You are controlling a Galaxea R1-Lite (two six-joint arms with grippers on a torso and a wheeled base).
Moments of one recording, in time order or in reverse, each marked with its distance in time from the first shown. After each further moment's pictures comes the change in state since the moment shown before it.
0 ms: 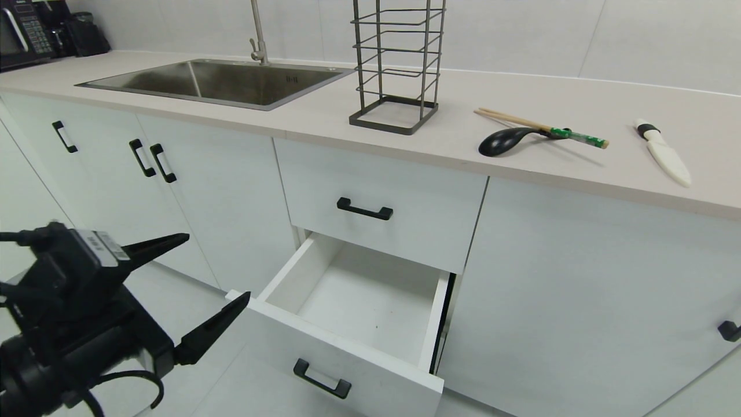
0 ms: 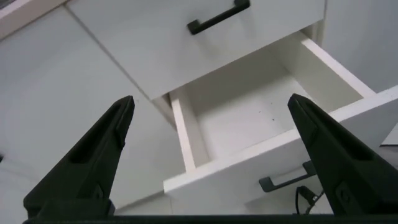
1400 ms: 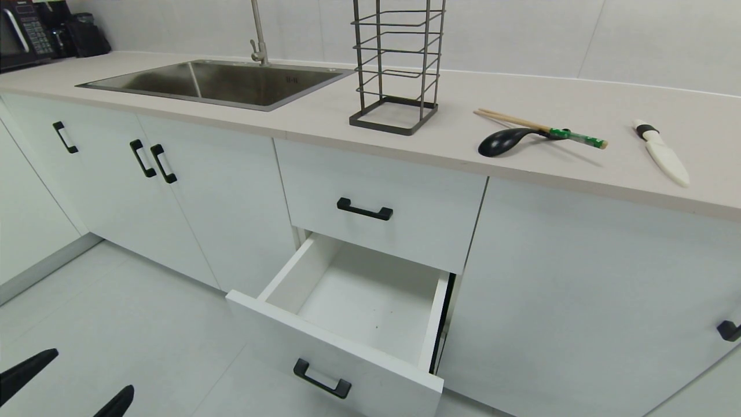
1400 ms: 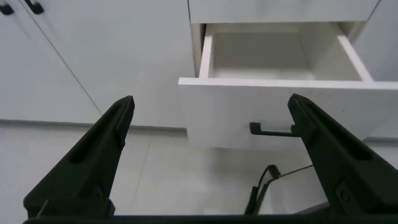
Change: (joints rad) left arm 0.145 -0.603 0.235 0.351 0.099 -0.331; right arm 0.000 0.000 0.000 0.000 0.000 0.000
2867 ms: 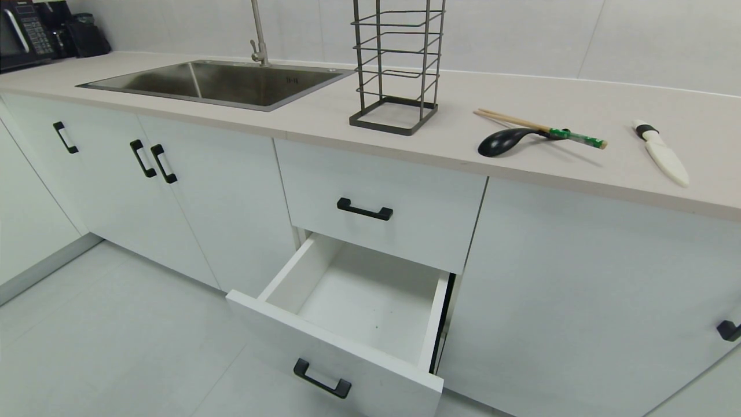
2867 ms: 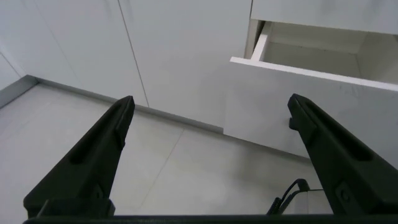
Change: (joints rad) left arm 0.319 -0.527 0.027 0.404 -0.079 -0.043; right arm 0.000 0.000 0.000 0.000 0.000 0.000
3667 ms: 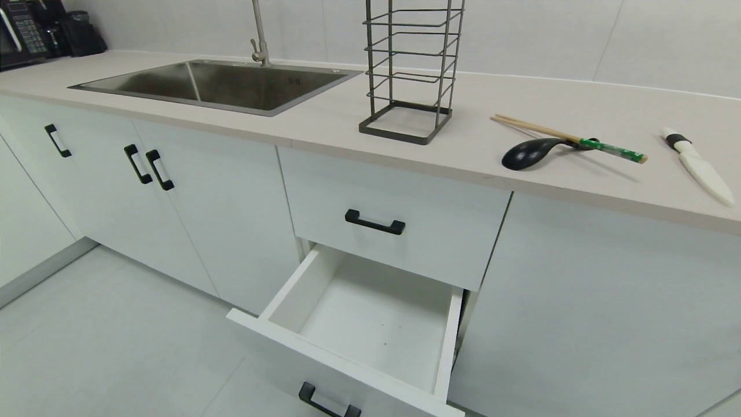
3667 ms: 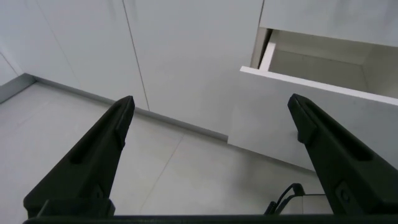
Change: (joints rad) left arm 0.001 -0.004 0.000 0.002 0.004 -0.014; right arm 0.000 0.000 0.000 0.000 0.000 -0.001
